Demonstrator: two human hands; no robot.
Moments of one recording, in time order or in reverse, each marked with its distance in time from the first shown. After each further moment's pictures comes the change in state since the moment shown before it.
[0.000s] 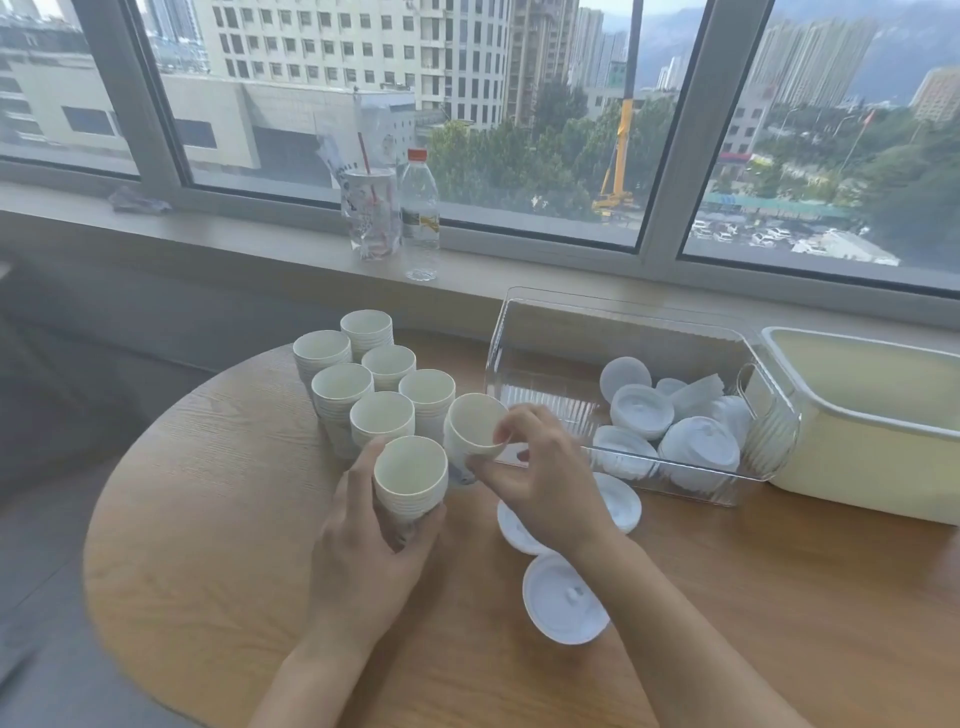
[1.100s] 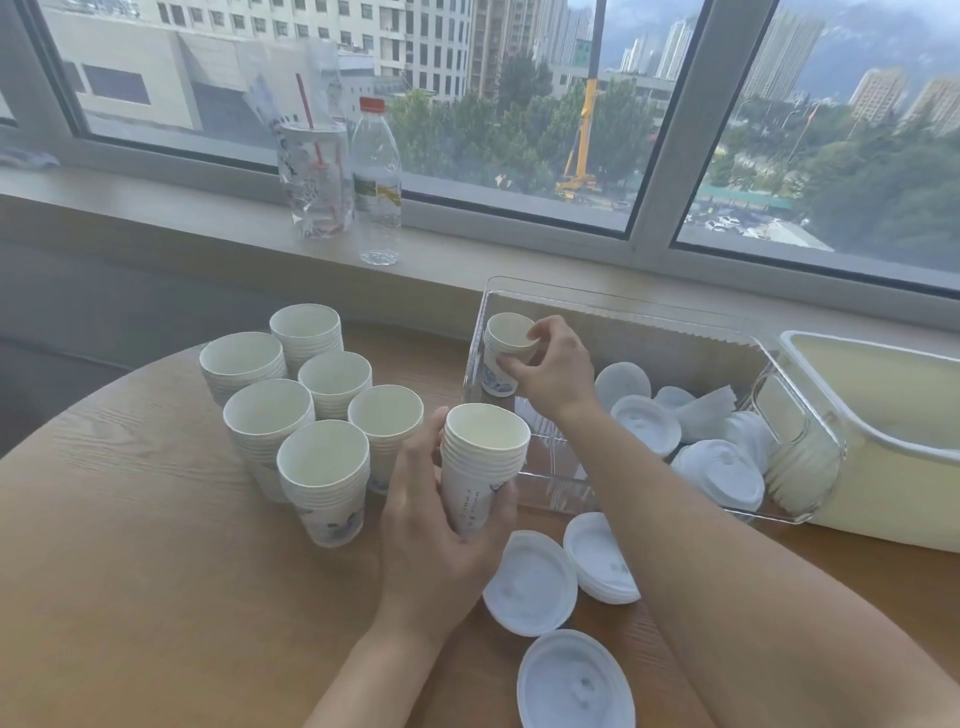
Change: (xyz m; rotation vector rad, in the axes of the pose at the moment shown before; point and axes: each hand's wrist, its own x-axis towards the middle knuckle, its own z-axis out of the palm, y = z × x) left_hand 0.058 0.020 0.102 -0.365 0.023 0.089; right_hand 0.168 0.107 0.011 -0.097 0.134 0.306
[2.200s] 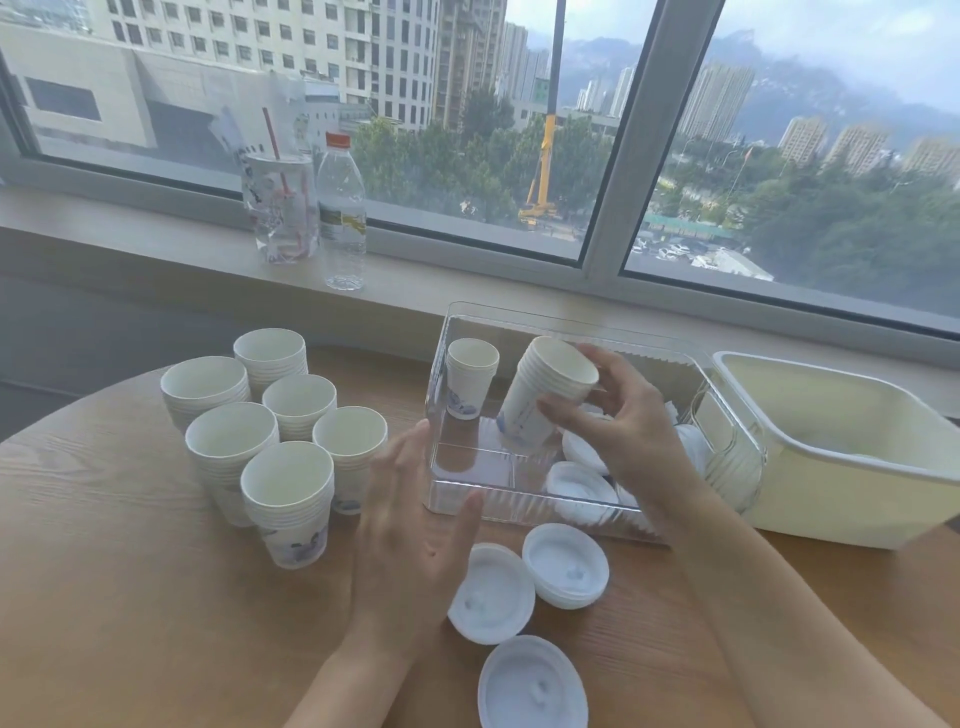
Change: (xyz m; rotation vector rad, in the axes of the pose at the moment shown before) left_hand 0.003 0.012 0.000 0.113 -0.087 0.075; right_hand -0.098 -0.025 -0.127 0.397 -0.057 0.003
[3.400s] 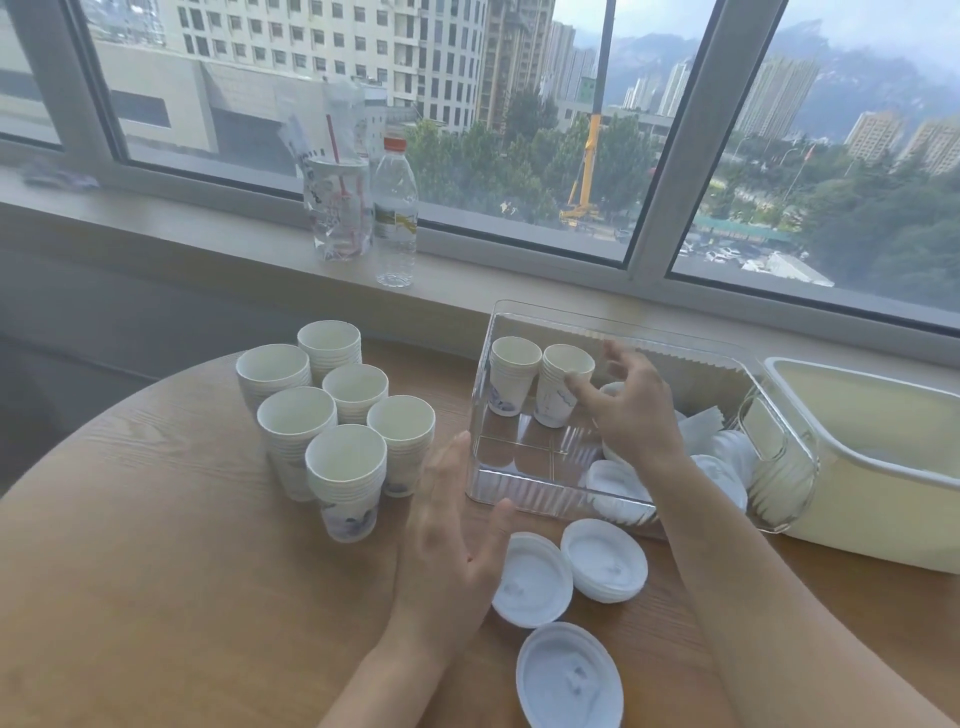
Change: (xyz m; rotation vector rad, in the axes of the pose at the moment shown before) left_hand -0.020 -0.004 -0.004 -0.070 -0.061 -0.129; right_hand 0.041 0.023 0.032 -0.352 0.145 0.020
